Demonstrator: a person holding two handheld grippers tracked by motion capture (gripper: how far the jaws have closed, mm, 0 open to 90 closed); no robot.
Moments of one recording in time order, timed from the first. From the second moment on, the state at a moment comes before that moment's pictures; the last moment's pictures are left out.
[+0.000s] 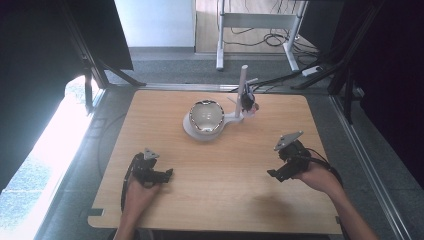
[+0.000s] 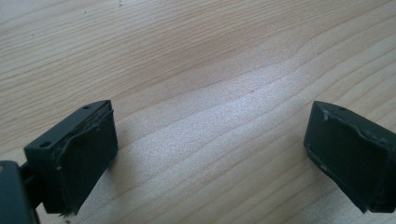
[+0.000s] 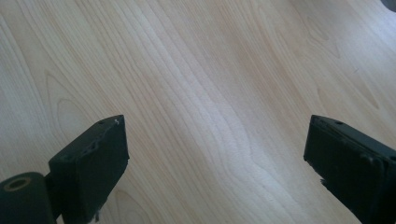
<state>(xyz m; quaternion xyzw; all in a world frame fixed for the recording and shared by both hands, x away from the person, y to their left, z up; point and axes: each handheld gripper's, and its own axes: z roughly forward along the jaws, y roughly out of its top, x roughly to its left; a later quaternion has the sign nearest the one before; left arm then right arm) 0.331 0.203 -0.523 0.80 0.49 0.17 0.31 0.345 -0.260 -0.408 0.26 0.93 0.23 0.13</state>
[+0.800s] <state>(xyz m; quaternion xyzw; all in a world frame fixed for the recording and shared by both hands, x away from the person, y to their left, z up) 0.331 0.203 -0.523 0.80 0.49 0.17 0.31 0.328 -0.252 -0.491 0.30 0.89 0.30 0.15</state>
